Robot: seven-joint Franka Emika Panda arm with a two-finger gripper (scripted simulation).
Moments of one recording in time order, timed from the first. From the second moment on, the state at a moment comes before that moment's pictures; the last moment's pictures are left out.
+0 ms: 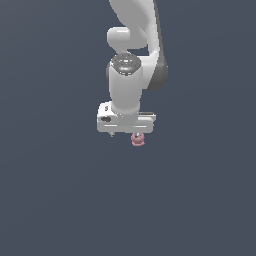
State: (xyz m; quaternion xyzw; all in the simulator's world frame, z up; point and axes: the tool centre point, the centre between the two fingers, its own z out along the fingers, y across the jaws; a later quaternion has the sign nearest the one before) arm 0.002 -0.011 0.183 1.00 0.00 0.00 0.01
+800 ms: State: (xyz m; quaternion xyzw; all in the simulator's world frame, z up) arm 0.005 -0.030 0.184 1.00 -0.04 0.00 0.00
